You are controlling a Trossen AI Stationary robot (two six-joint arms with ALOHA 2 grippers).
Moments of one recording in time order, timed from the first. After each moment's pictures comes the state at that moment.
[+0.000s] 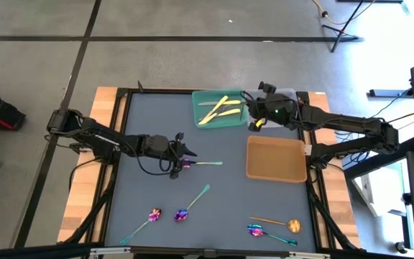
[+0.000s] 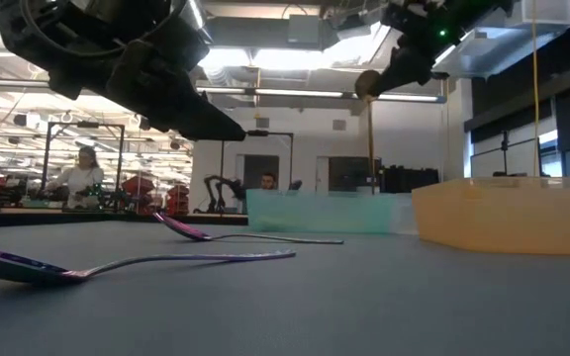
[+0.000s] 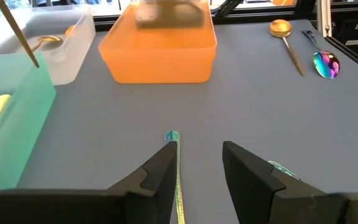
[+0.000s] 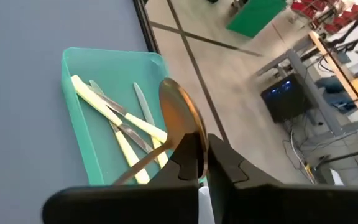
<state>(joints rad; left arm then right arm) -0.05 1.41 0.46 0.57 -0.03 0.01 -0.27 1.15 0.94 -0.31 0.42 -0.48</state>
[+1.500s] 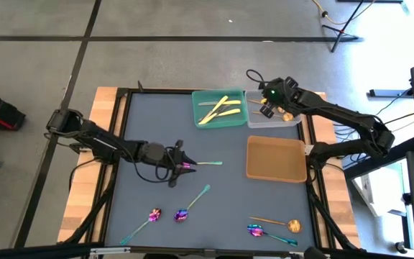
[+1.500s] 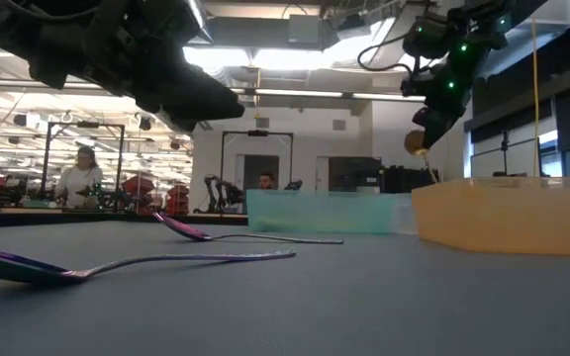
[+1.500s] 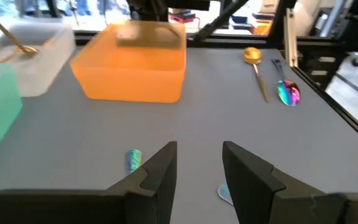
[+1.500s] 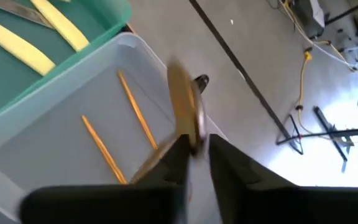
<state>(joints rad) -0.18 1.41 0.46 0.65 -0.11 -0.10 -0.63 1.23 0.94 -0.63 0.50 -0.21</state>
